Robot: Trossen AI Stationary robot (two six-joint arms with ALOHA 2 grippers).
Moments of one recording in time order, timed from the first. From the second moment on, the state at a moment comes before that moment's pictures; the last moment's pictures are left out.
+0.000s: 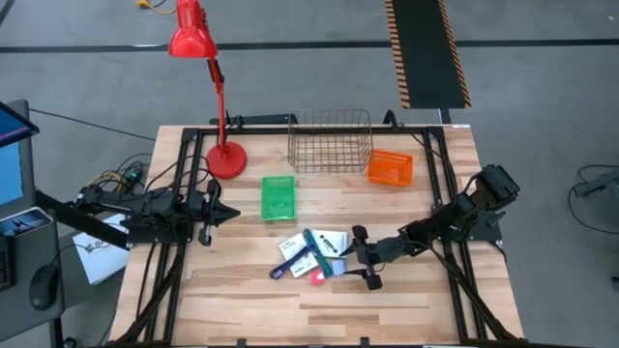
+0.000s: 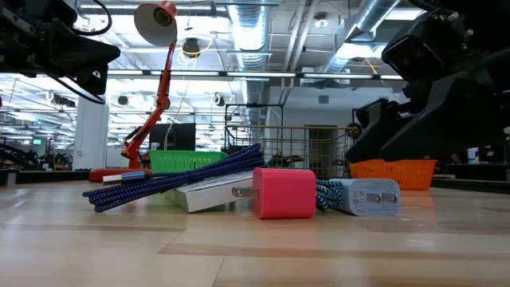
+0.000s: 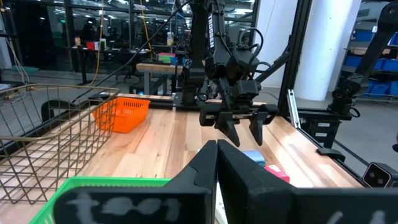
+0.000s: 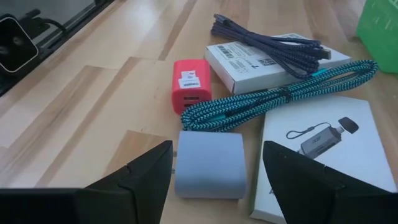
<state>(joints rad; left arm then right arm) -0.19 0.01 0.01 0.06 -0.14 -0.07 0.46 1.69 0.45 0.72 0.19 0.09</state>
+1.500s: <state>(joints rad) -0.19 0.01 0.01 0.06 -0.14 -0.07 0.50 1.69 0.55 0.52 0.24 0.06</state>
